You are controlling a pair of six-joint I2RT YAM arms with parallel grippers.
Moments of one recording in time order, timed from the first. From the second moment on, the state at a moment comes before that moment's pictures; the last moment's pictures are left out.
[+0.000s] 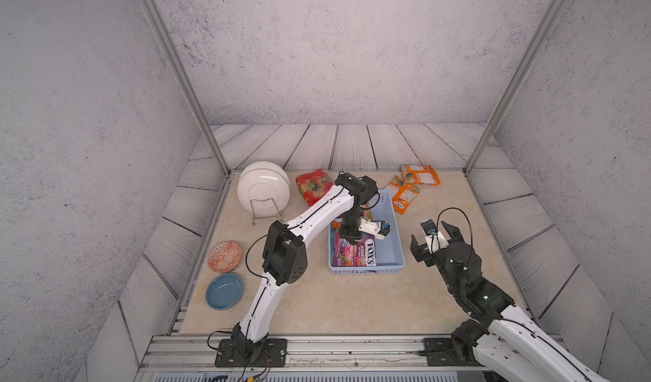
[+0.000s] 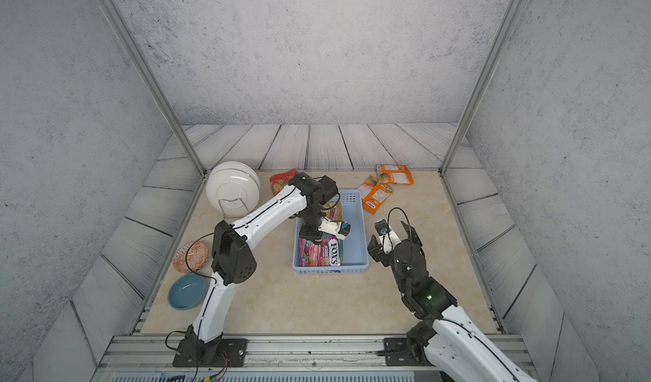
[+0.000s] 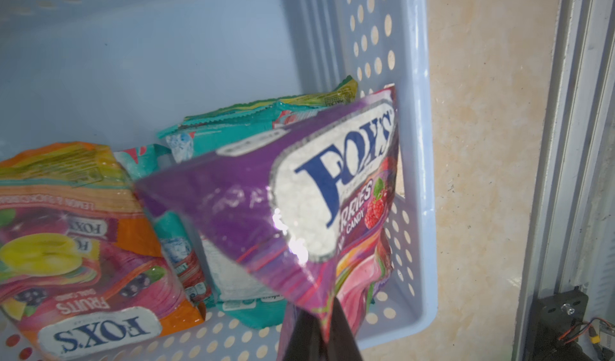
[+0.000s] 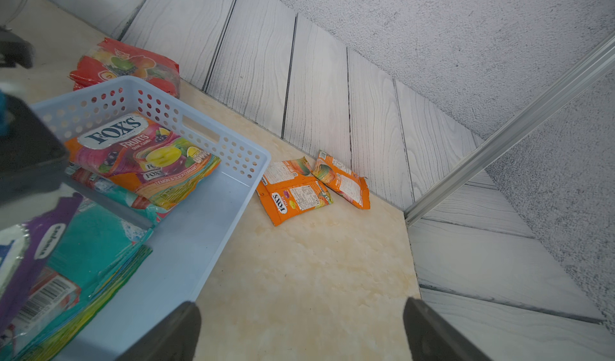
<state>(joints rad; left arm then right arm) -0.78 2.25 2.22 -1.56 0.18 1.03 0.56 0.64 0.48 -0.13 0.43 -0.34</state>
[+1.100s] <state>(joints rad) -0.79 2.16 2.00 -1.37 0.28 0.98 0.56 0.64 0.48 -0.13 0.43 -0.34</state>
